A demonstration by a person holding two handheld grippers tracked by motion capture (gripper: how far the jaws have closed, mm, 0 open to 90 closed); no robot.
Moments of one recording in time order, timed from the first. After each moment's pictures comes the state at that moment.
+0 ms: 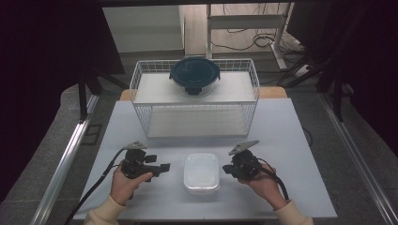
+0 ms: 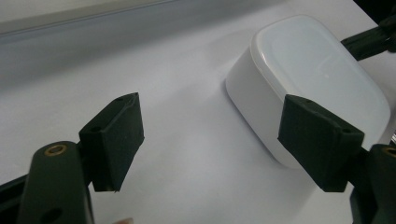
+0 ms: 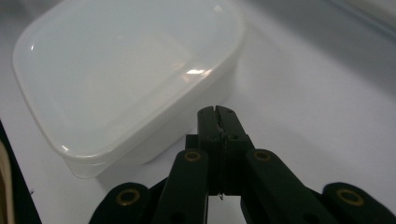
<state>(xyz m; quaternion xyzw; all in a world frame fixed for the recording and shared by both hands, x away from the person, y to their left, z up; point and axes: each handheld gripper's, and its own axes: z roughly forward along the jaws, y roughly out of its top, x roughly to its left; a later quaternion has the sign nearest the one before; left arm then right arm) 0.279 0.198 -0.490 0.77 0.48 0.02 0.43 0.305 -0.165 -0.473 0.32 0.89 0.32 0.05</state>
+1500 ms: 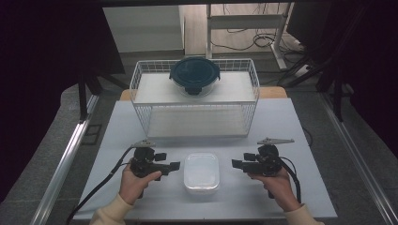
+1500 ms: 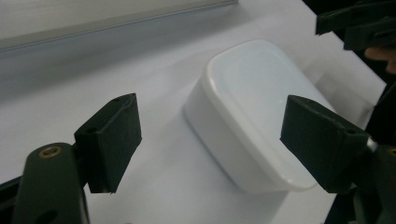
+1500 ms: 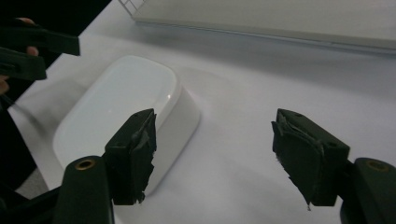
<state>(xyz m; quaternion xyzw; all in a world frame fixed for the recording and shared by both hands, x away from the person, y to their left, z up) 0.284 0.170 -0.480 0.75 0.47 -0.03 0.47 0.309 -0.218 -0.466 0.45 0.78 0.44 0.01</state>
